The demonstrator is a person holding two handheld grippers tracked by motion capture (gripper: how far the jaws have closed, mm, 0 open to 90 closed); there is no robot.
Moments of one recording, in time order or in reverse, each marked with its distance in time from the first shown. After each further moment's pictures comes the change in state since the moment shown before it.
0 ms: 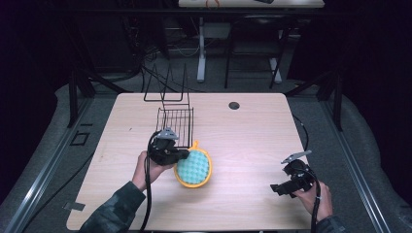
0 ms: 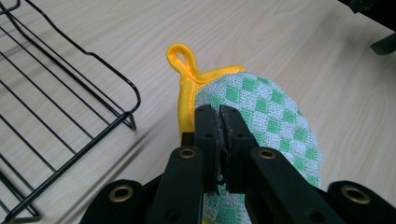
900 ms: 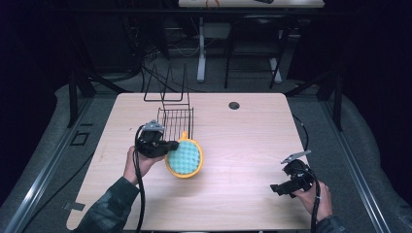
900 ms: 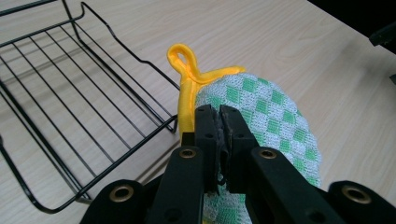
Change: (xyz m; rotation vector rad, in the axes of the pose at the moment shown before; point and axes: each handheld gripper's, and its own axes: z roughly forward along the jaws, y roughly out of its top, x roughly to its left) left arm 0.030 -0.002 -0.021 -0.066 0.055 -0.078; right arm -0.001 0.000 0.002 0.008 0.009 0.004
